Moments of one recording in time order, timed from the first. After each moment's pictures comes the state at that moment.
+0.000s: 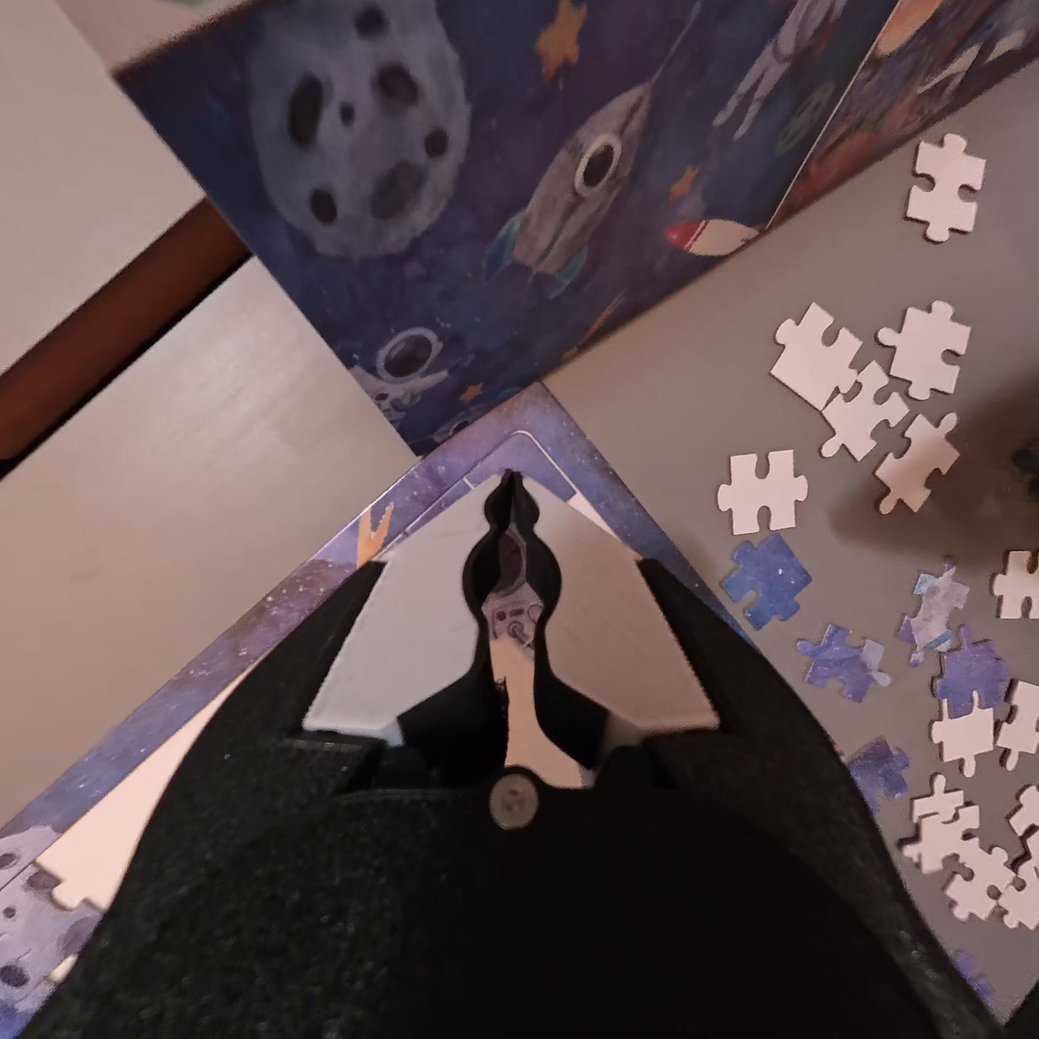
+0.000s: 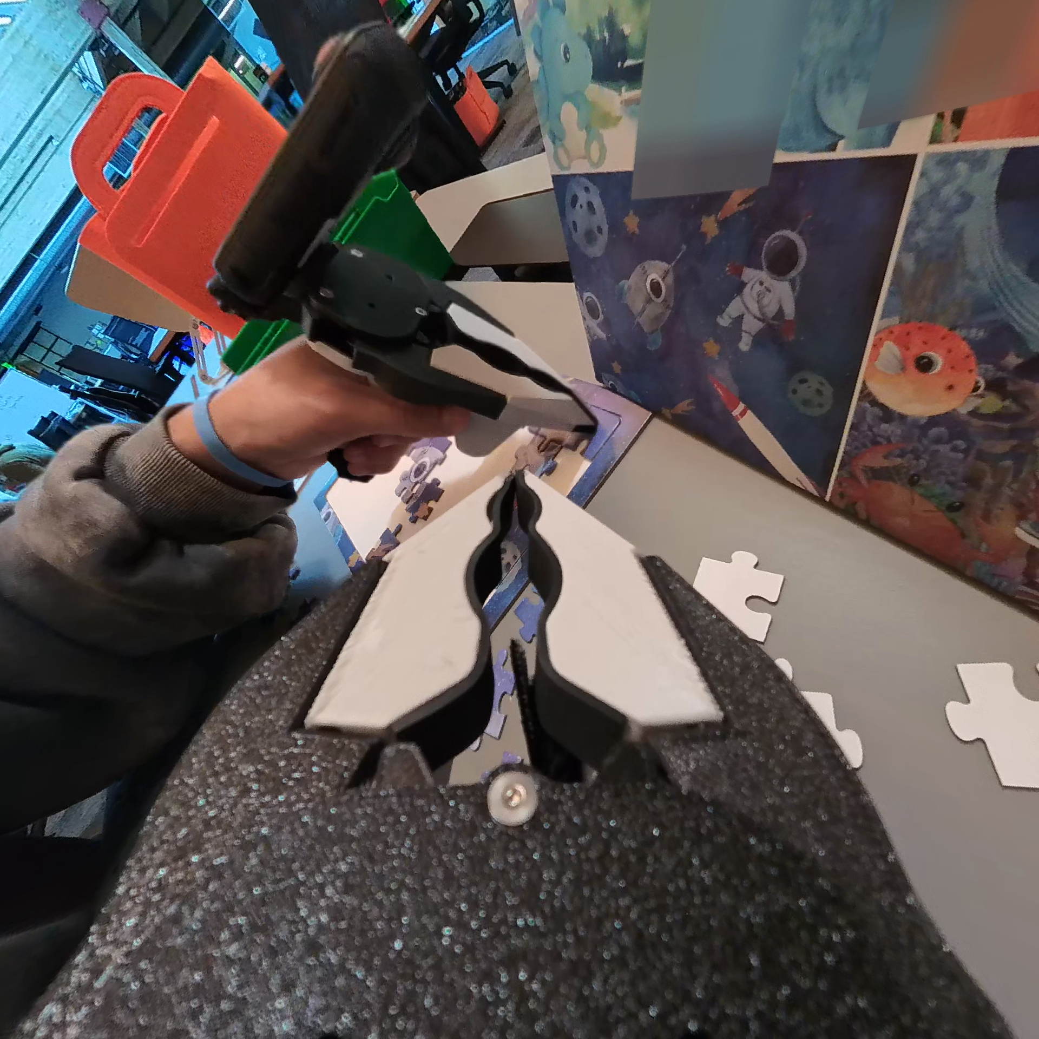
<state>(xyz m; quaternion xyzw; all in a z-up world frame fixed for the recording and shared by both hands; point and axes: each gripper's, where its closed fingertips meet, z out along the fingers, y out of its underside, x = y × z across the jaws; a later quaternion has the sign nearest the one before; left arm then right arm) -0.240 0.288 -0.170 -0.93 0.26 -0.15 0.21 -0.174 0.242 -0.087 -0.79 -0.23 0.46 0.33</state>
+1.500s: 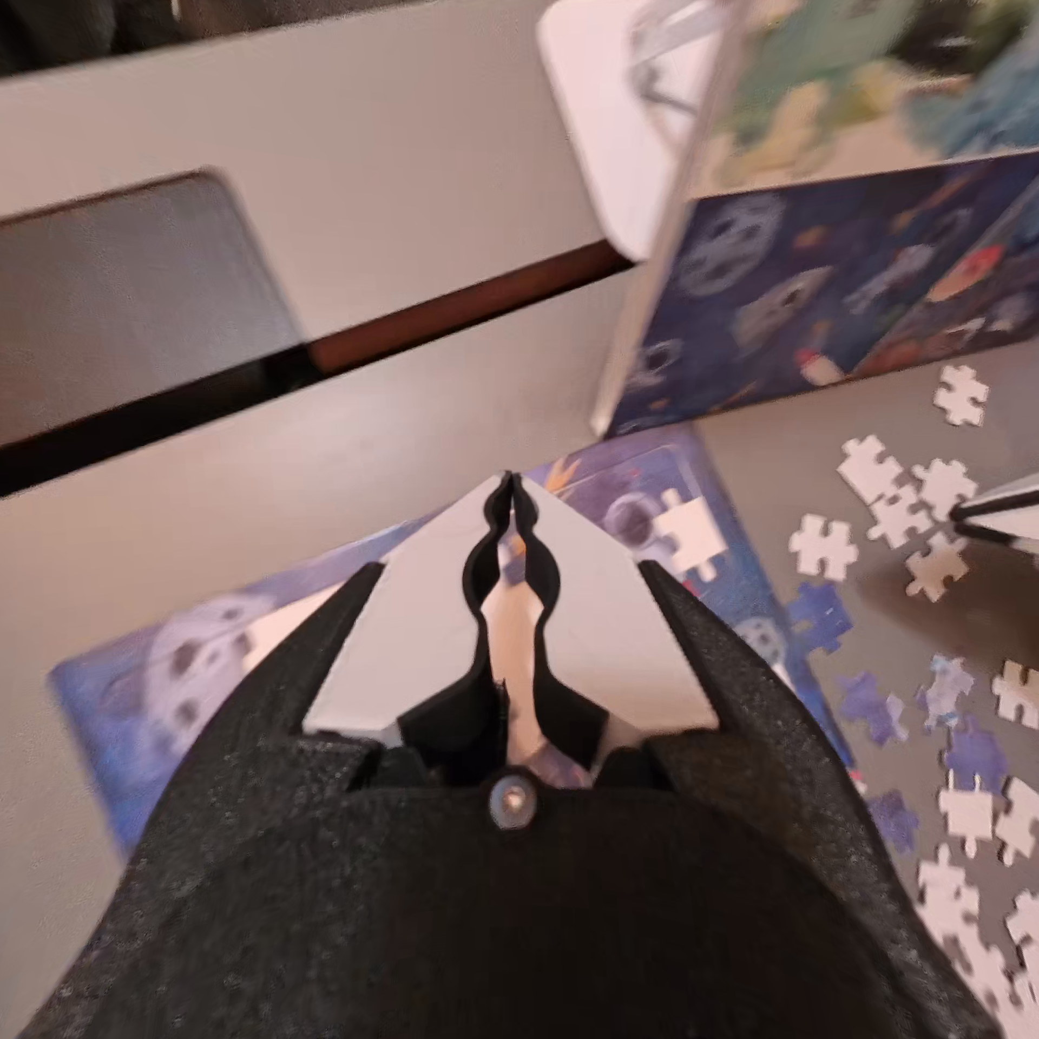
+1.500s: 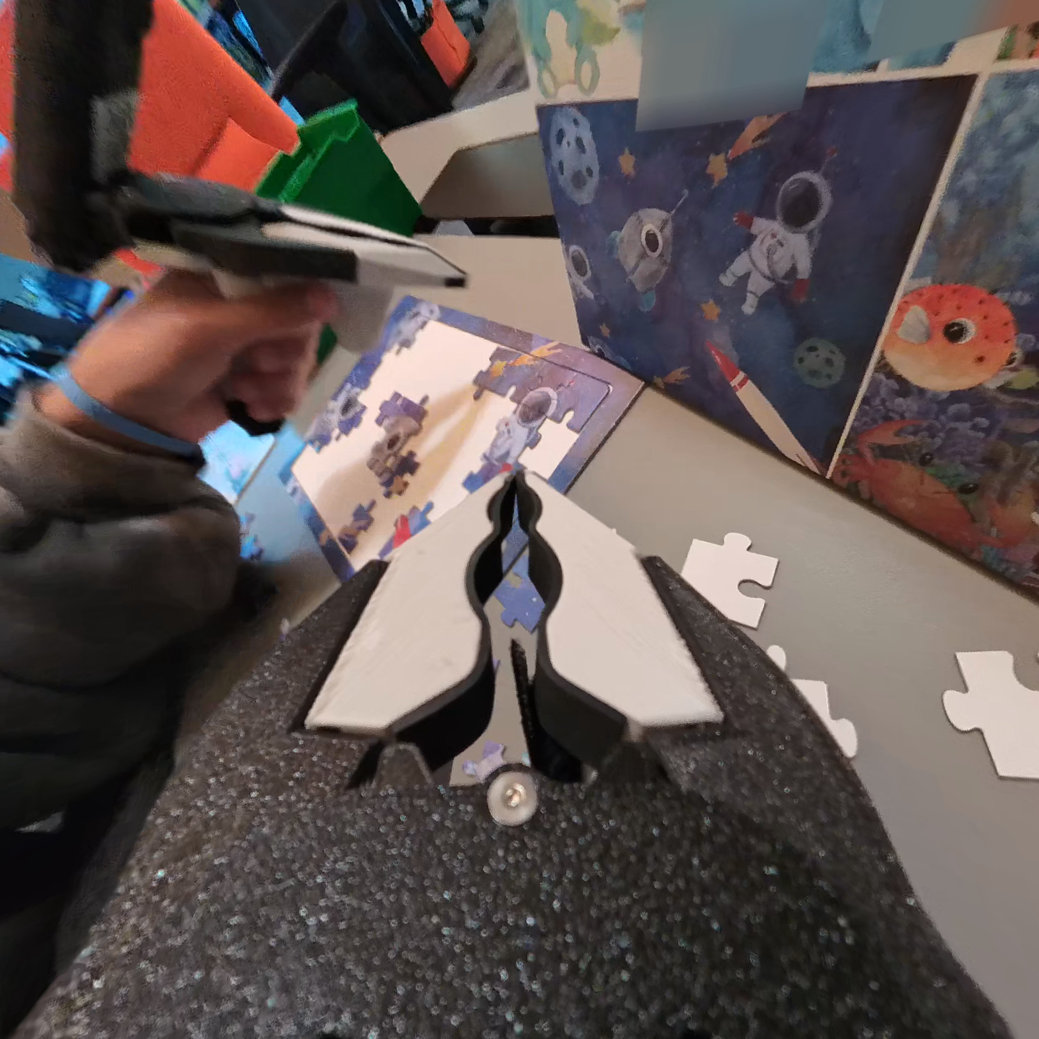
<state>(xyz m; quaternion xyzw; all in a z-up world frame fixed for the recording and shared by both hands) -0.336 0.293 -0.122 -0.93 0.10 -0.13 0.32 -0.178 0.239 -0.105 -0.81 -0.25 0.43 0.31</state>
